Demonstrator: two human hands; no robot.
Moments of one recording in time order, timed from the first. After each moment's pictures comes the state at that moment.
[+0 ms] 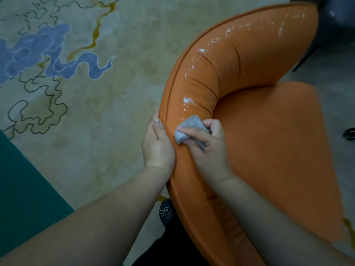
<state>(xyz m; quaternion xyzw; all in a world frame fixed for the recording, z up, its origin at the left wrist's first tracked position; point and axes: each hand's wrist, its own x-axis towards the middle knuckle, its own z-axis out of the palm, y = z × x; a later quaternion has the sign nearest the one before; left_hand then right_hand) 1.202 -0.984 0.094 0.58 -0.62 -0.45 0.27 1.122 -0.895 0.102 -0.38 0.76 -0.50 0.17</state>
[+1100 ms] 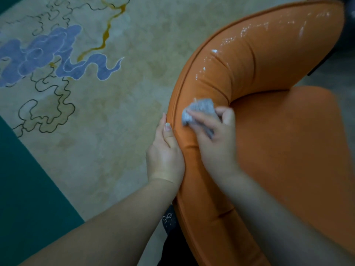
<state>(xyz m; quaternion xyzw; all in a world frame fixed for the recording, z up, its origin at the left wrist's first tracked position) 1.202 -0.982 0.098 0.60 -0.66 -0.40 0.24 1.105 -0.936 0.092 -0.37 0.75 -0.53 0.12</state>
